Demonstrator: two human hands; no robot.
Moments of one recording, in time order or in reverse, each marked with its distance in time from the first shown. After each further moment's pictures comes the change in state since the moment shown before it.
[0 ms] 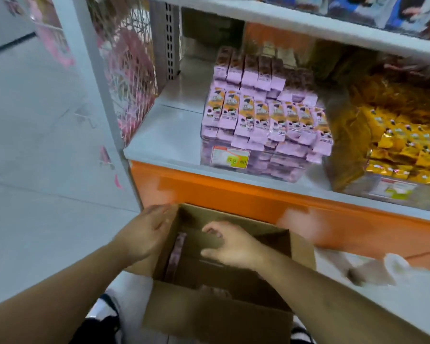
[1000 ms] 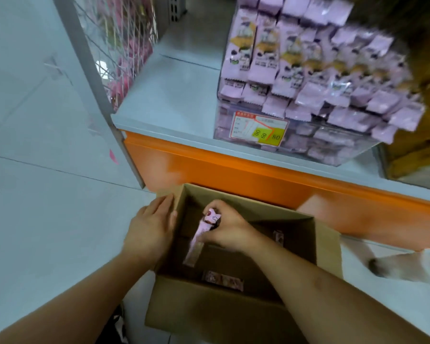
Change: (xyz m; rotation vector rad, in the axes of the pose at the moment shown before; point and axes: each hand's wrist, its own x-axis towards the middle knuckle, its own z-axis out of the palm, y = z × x) left_hand 0.012 -0.022 0.064 0.053 0.041 -0.239; right_hand 0.095 0.044 0.056 0.377 -0.035 0.092
